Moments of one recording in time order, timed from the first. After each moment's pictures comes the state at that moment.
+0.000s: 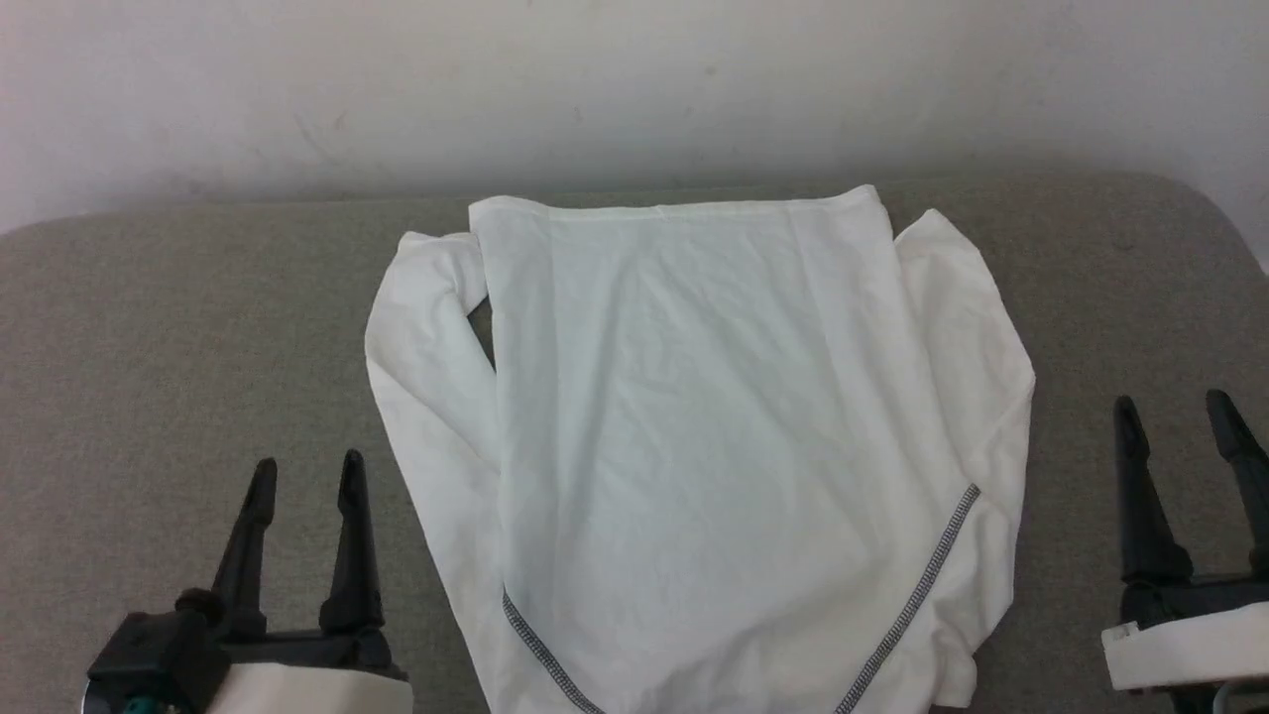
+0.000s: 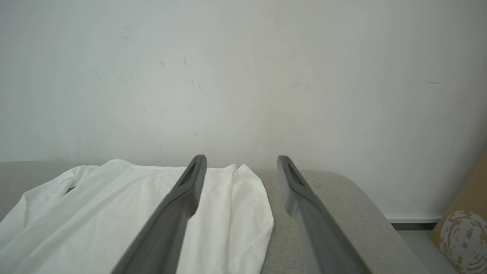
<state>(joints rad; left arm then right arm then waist) 0.14 0.42 -0.27 -0.33 -0.56 0.32 -0.26 0.14 -0.08 -0.15 -0.36 0.15 0.13 0.01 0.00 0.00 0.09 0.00</state>
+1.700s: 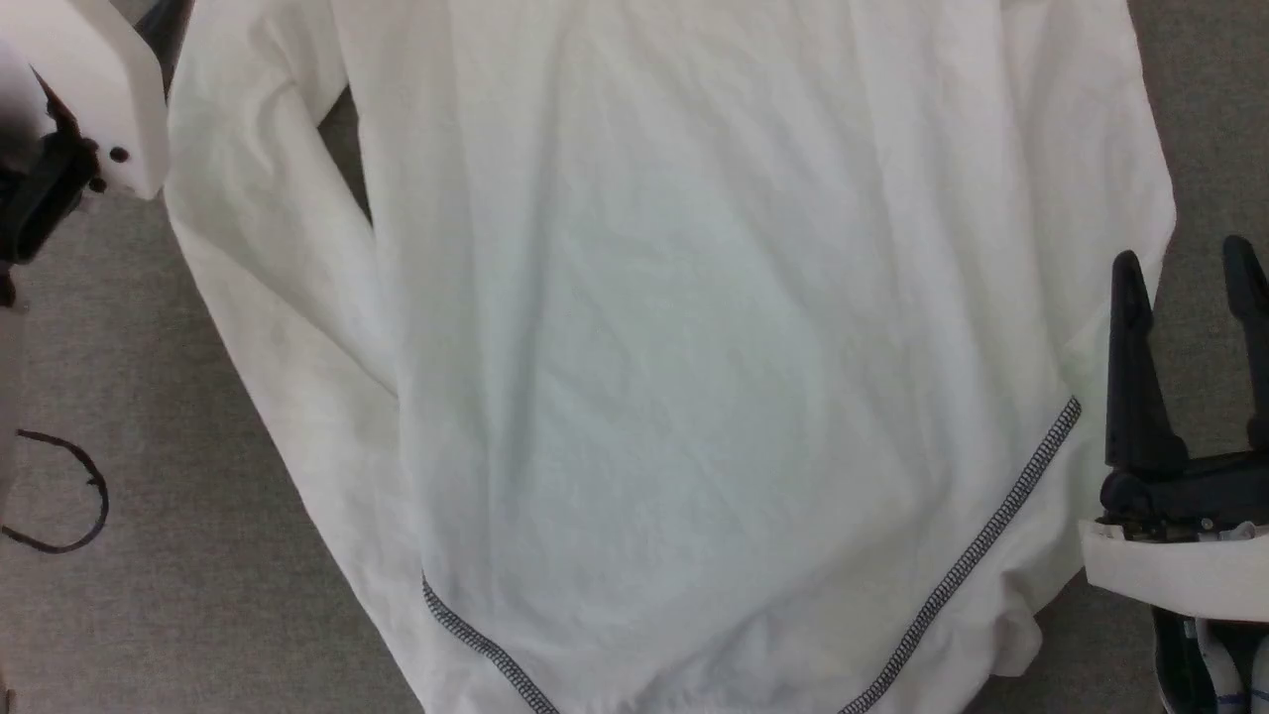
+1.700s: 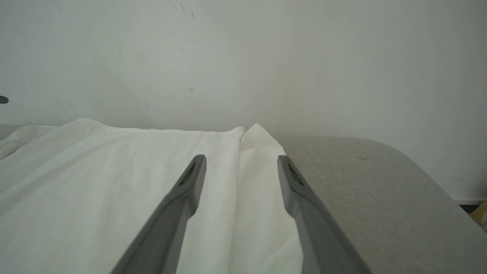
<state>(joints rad) -0.92 0.59 -0.24 0.21 -0.42 -0.12 0.58 -0.05 -0.05 -0.08 -0.38 0.10 0.13 -0.13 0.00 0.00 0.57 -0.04</state>
